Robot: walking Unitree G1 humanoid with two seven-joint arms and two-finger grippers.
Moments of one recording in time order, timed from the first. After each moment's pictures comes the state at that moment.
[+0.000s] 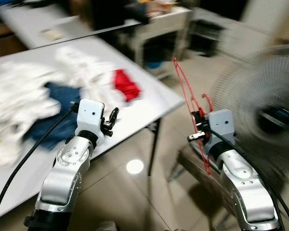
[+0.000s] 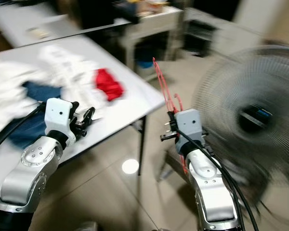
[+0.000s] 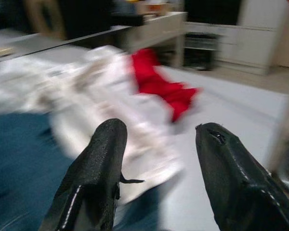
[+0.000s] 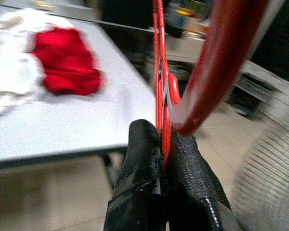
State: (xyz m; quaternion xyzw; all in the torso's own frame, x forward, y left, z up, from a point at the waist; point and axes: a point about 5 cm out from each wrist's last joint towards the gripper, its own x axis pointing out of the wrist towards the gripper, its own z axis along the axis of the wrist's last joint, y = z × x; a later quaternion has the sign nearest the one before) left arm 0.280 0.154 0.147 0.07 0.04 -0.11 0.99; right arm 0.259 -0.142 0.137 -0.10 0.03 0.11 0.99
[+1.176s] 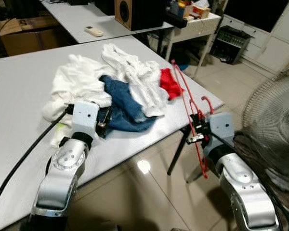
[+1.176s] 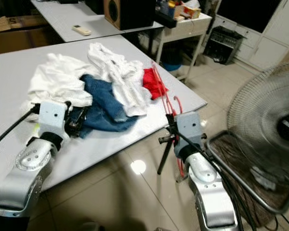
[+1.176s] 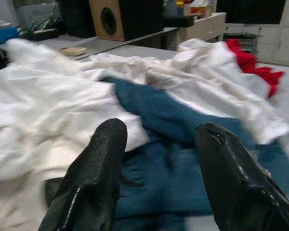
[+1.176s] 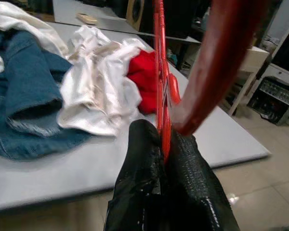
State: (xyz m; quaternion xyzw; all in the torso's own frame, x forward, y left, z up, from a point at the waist) left arm 0.274 0.157 0.147 0.10 0.02 -0.09 0.99; right arm 0.250 -0.140 0.135 -0.07 0.04 0.11 0.99
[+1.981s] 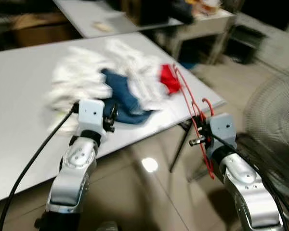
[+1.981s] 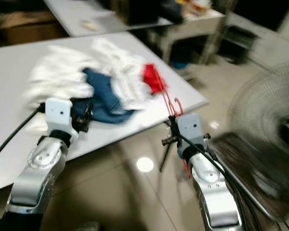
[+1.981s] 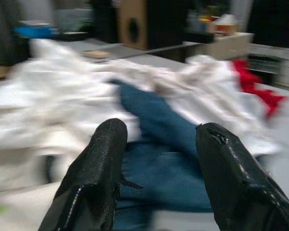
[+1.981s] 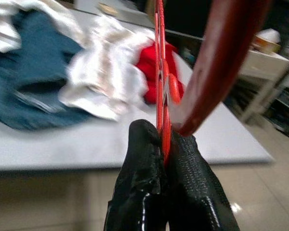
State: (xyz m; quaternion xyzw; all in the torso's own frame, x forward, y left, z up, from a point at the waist) left arm 0.281 0.149 0.149 0.06 -0.01 -0.06 1.00; right arm 0.252 -0.147 0.136 -0.11 0.04 0.11 0.99
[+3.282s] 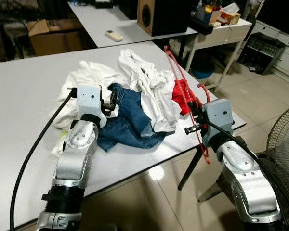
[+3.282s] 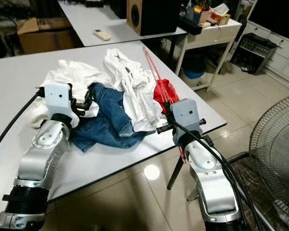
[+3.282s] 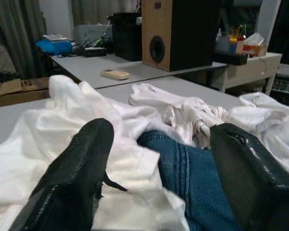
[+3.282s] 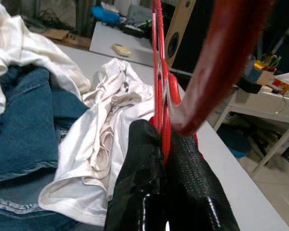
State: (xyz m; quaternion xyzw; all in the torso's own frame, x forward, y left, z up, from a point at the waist) left arm 0.318 0.152 0.159 0.04 -0.03 -0.05 1.00; right arm 0.267 -0.138 0.162 -0.11 -0.01 0.13 0.99
